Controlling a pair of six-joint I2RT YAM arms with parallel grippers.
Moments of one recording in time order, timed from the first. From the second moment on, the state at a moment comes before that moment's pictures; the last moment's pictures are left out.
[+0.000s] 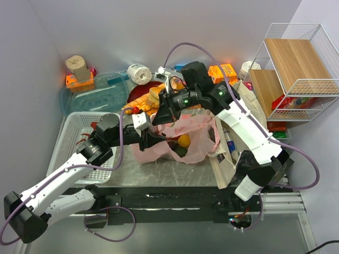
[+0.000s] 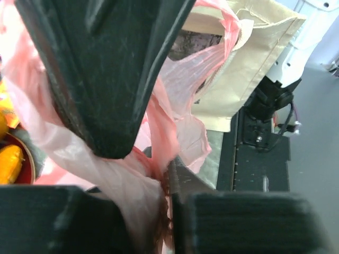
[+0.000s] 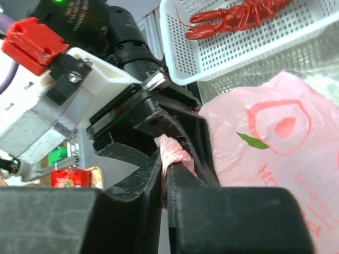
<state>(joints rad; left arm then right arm) -0.69 0.94 0.83 0.02 0.64 0.00 0.73 1.62 1.97 -0.95 -0.79 0.16</state>
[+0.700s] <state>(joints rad) -0.69 0.94 0.78 0.06 0.54 -0.14 0.67 1.33 1.54 -0.62 -0.73 0.21</state>
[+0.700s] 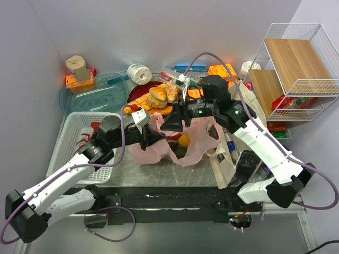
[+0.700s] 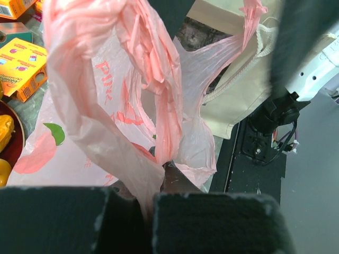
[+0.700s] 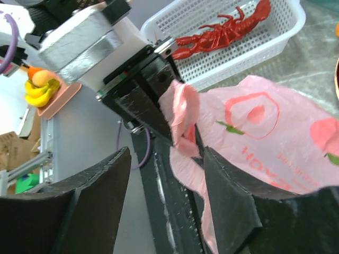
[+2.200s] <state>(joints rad) -0.68 0.98 0.77 0.13 0.60 -0.16 0.70 1.45 1.74 -0.70 -0.72 0.21</state>
